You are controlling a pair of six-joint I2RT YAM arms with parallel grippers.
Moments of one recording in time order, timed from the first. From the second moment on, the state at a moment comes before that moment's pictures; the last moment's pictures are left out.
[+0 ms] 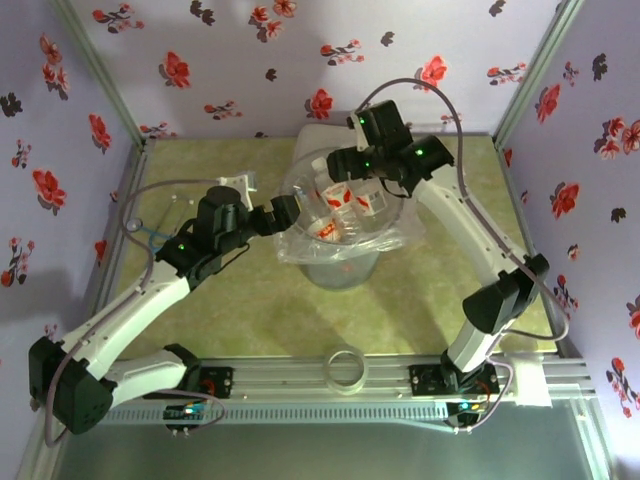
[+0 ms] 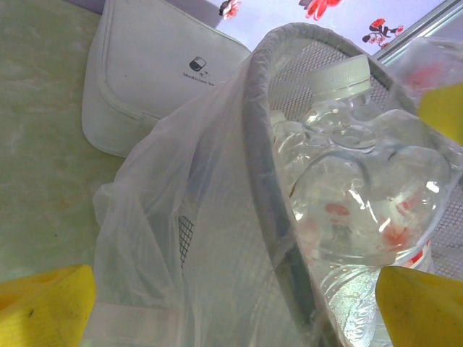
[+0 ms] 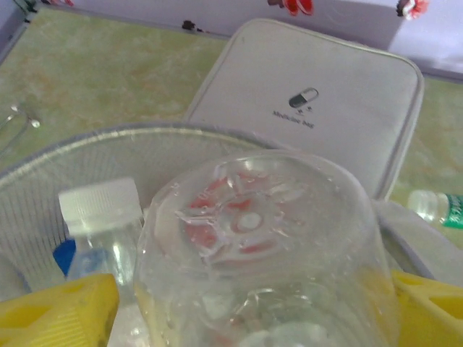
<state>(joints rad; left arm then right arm) -0.64 1.11 0.95 -0.25 0.03 -0.70 0.59 1.68 1.91 -1.00 0.06 0.22</state>
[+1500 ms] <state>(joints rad) -0.63 1.09 0.93 -0.25 0.03 -0.70 0.57 1.55 1.65 -0.89 0.06 0.30</state>
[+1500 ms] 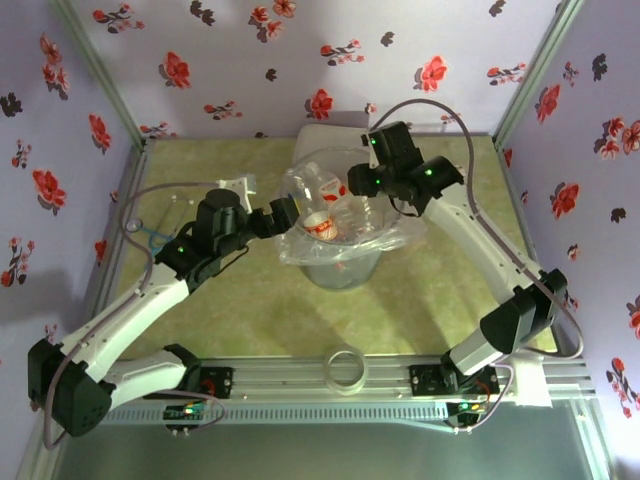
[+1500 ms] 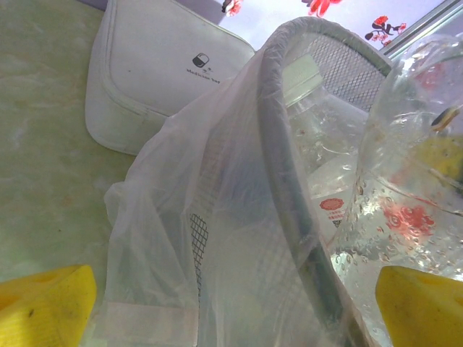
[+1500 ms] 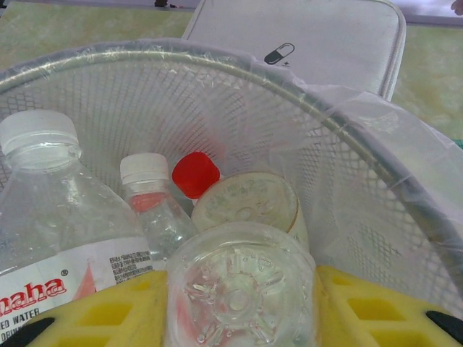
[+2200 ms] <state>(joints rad) -0.63 1.08 0.93 -0.26 0.03 -0.69 0.57 1.53 1.87 -1.02 0.06 0.26</state>
